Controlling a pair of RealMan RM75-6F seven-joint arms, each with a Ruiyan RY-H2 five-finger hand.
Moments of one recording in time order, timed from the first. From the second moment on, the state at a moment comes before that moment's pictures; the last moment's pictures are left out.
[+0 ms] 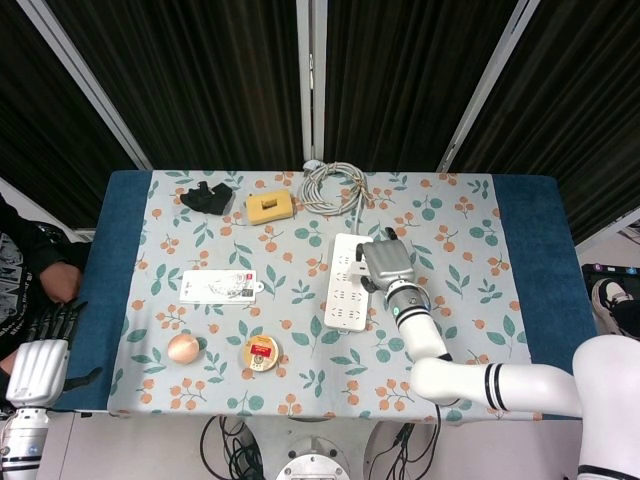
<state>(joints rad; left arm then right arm) -0.06 -1.26 -0.02 -1.52 1.48 1.48 0.09 1.09 -1.51 0.27 -1.67 -0.24 1.07 -0.80</state>
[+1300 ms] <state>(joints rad) -0.06 -1.27 -0.02 -1.49 1.47 1.47 0.07 1.20 -1.60 0.29 -1.57 -0.08 1.09 -0.93</state>
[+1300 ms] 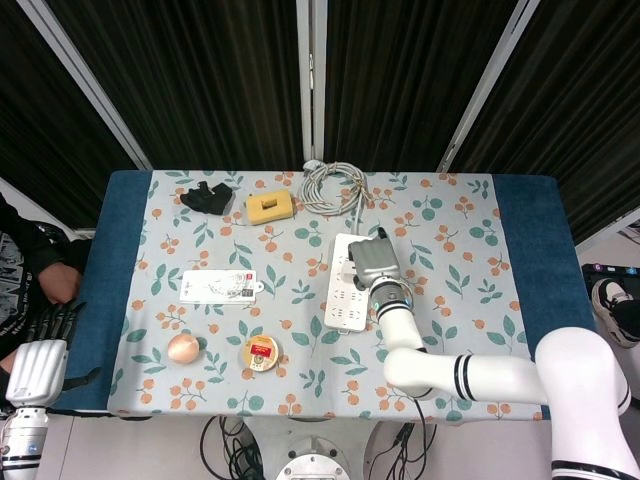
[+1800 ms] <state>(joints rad) -0.06 -1.28 -0.02 -1.47 1.46 1.46 0.05 1.24 -1.64 0.30 -1.52 -0.05 1.09 -0.98</state>
